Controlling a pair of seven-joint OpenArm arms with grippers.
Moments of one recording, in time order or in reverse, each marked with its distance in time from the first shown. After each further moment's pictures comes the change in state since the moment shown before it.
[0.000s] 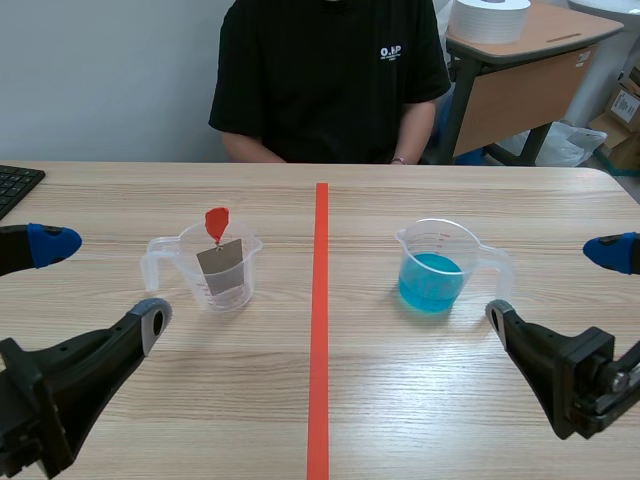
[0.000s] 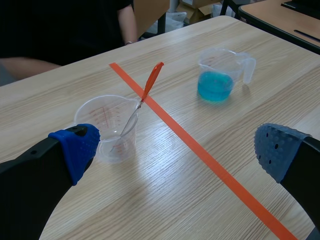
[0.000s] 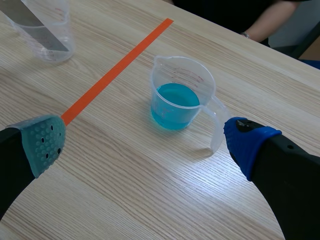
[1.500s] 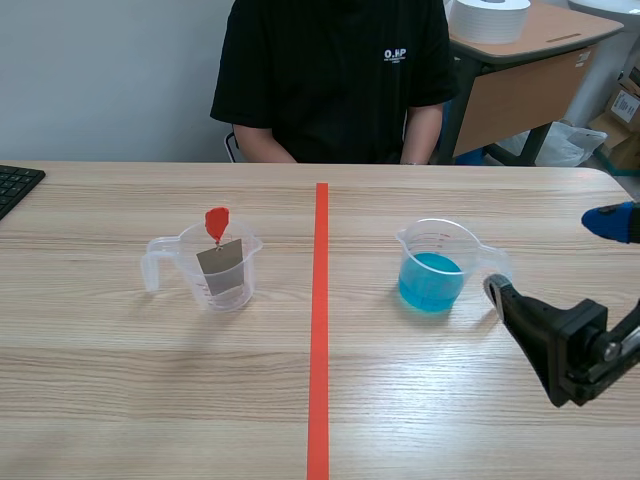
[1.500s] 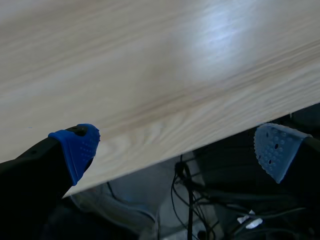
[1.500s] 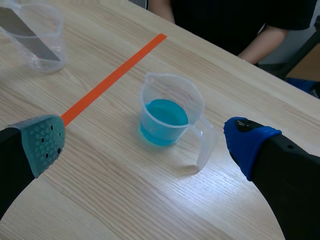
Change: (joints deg) left arm 17.8 1.8 -9.8 -22.2 6.8 7.9 -0.7; right arm 4.5 0.0 0.0 0.0 -2.4 1.0 0.2
